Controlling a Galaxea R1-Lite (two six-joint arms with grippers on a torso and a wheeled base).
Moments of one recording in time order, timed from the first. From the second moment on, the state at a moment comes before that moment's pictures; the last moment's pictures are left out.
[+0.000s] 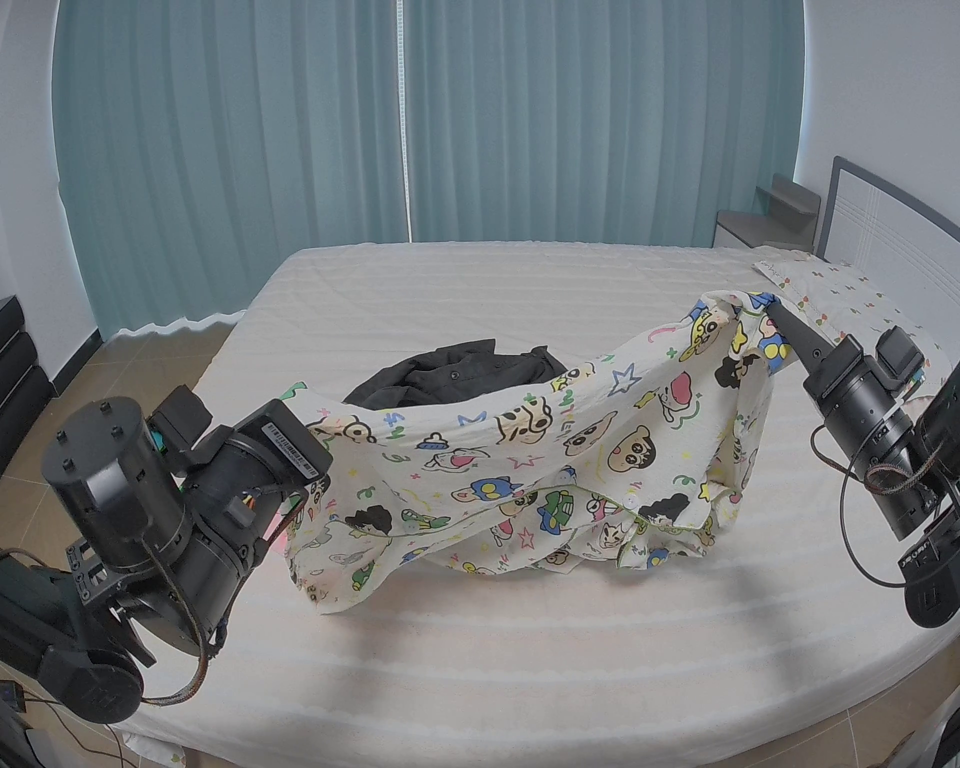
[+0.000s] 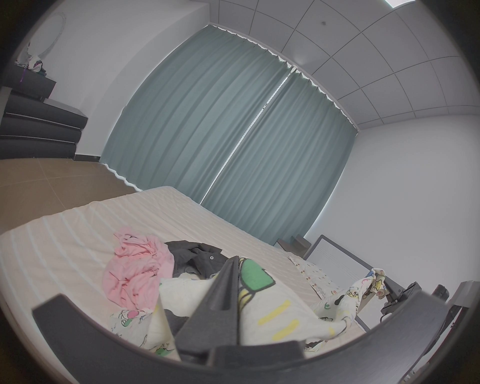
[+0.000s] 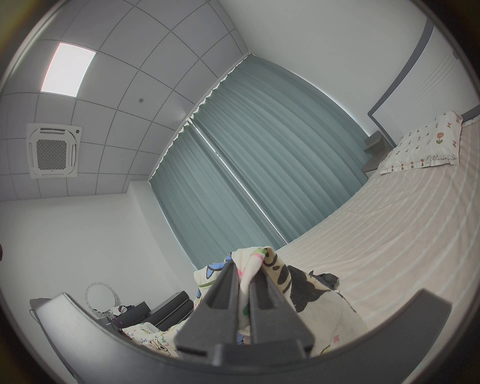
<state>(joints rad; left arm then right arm) -0.68 1.59 -0.45 -1.20 0.54 -0.54 0.34 1.64 -0.41 -1.55 0.03 0.63</state>
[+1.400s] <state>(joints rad) -0.68 1.62 -0.46 -1.20 0.53 -0.60 0.23 1.63 -0.41 -1.55 0.05 0.63</state>
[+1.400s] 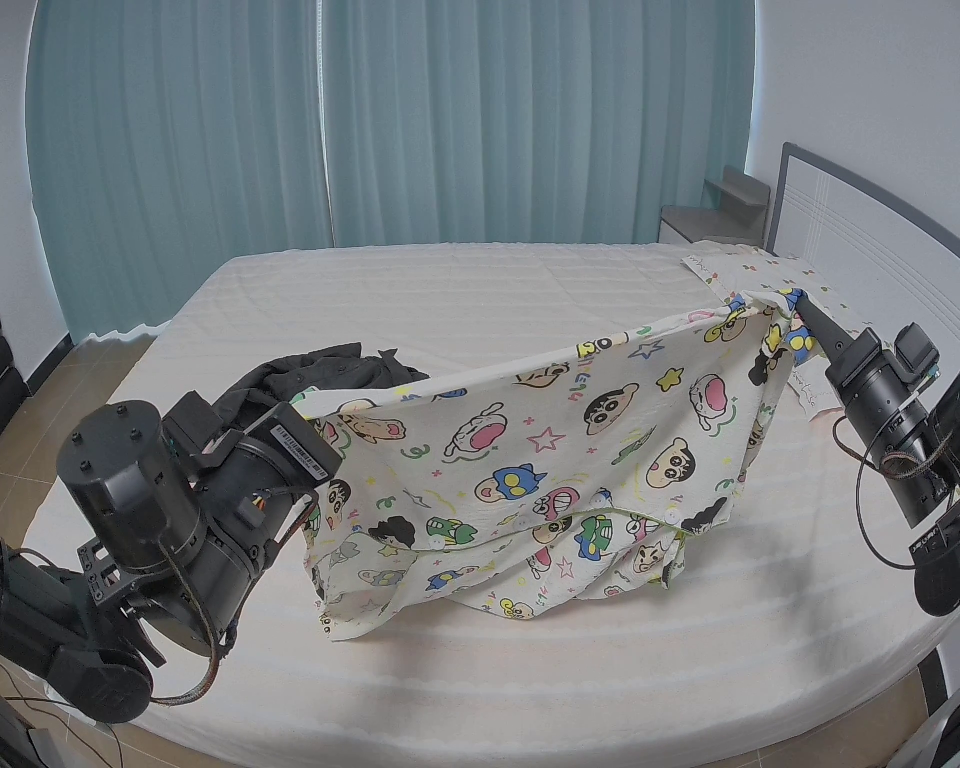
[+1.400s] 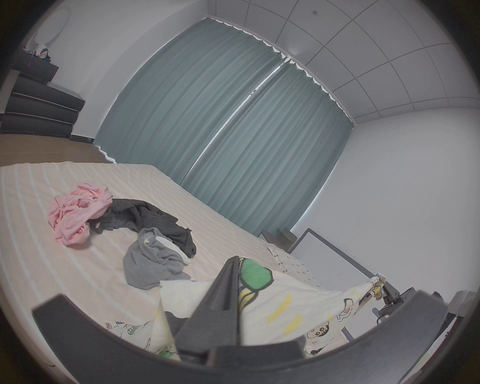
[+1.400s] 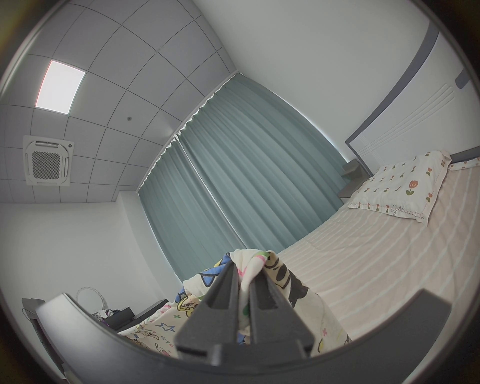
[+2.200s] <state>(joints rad) -0.68 1.62 -0.46 -1.20 0.53 -0.60 0.21 1.62 -0.42 -1.55 0.05 0.63</state>
